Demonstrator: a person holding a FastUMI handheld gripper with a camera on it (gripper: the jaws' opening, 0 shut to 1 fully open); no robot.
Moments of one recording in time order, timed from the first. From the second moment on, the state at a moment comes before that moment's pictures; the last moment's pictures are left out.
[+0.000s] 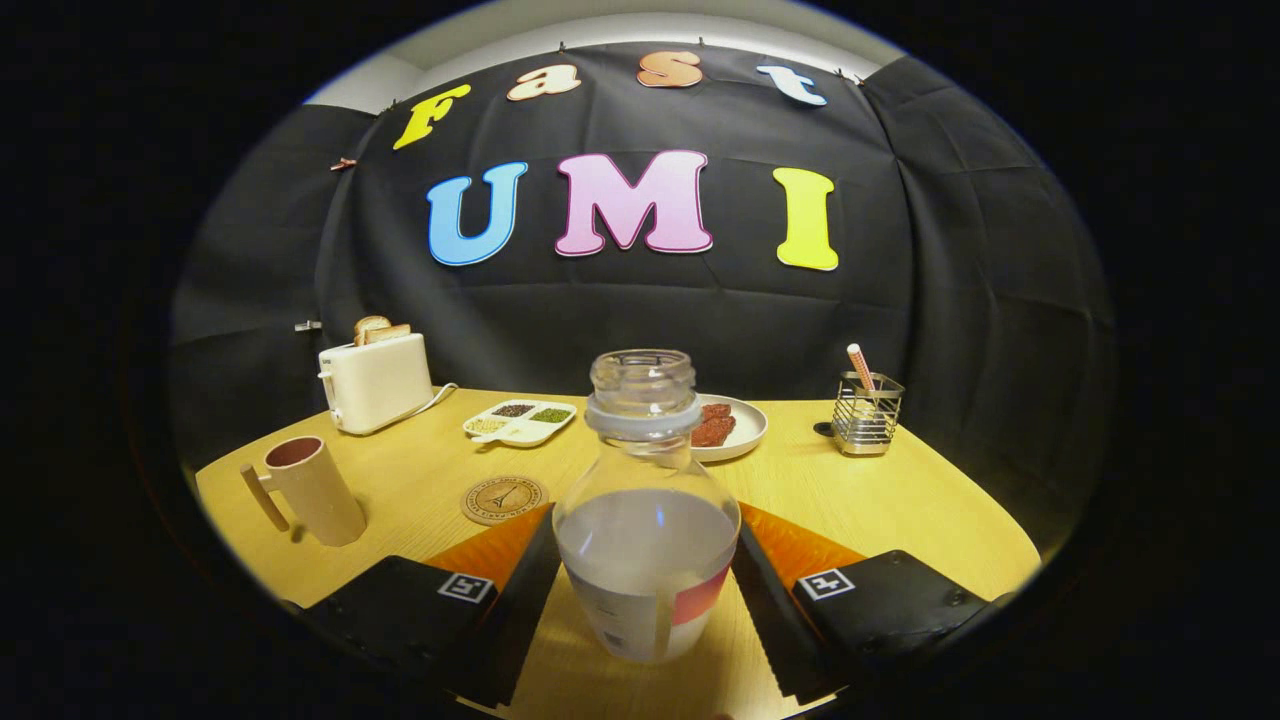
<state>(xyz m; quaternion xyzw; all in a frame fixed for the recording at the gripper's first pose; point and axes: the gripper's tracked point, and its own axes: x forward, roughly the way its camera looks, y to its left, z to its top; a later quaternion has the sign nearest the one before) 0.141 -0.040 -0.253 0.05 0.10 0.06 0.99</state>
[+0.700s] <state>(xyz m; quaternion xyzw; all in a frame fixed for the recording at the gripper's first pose) 0.154 -0.004 -0.199 -0.08 0.11 0.12 0.98</state>
